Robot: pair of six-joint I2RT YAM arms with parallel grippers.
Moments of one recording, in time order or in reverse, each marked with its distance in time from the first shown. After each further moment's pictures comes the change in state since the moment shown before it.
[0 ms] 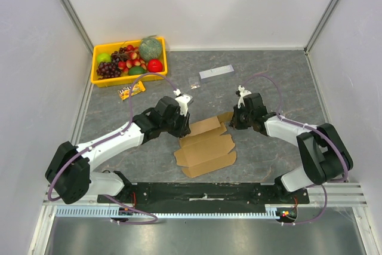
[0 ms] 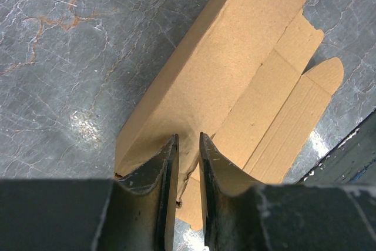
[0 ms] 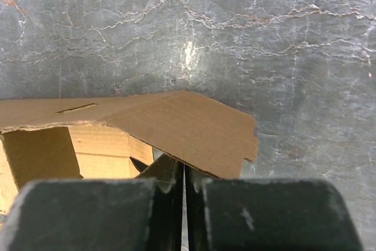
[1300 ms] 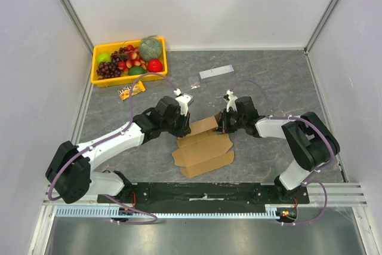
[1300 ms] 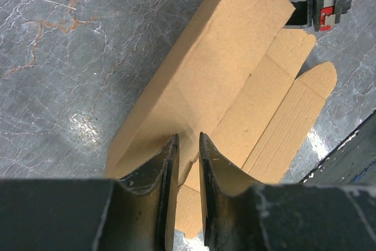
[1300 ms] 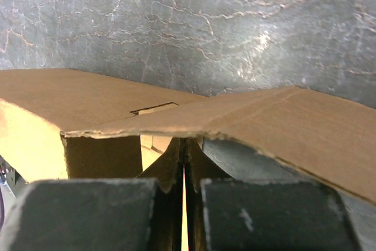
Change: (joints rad) left arm -0.001 0.005 0.000 0.011 0.000 -0.002; right arm 0.066 0.163 -0.033 0.275 -0.281 0.106
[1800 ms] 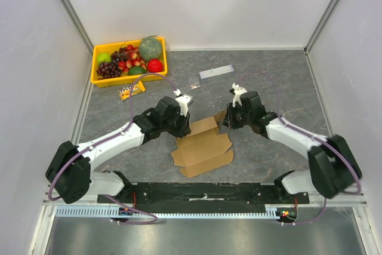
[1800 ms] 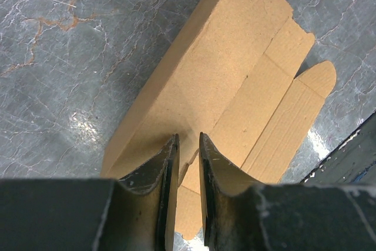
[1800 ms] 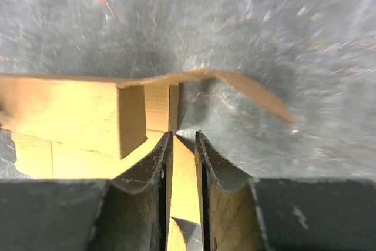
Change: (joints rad) left arm 0.000 0.000 -0.006 0.002 -0.002 0.000; right arm 0.028 -0.237 0.064 -0.304 0.232 -0.109
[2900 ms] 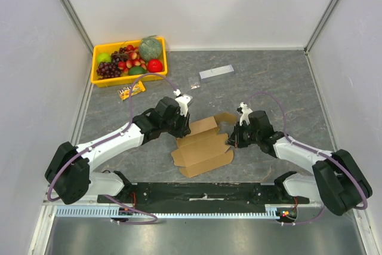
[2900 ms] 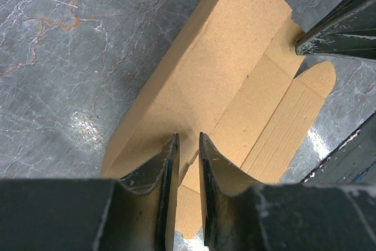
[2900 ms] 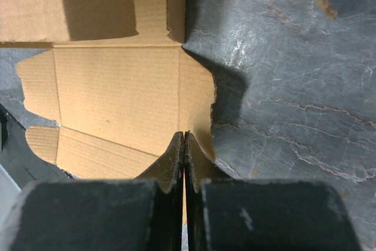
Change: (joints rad) left arm -0.004 -0.010 -0.001 -0.004 -0.009 -0.002; right arm -0.022 -0.200 -0.298 0.093 -0.155 0.106
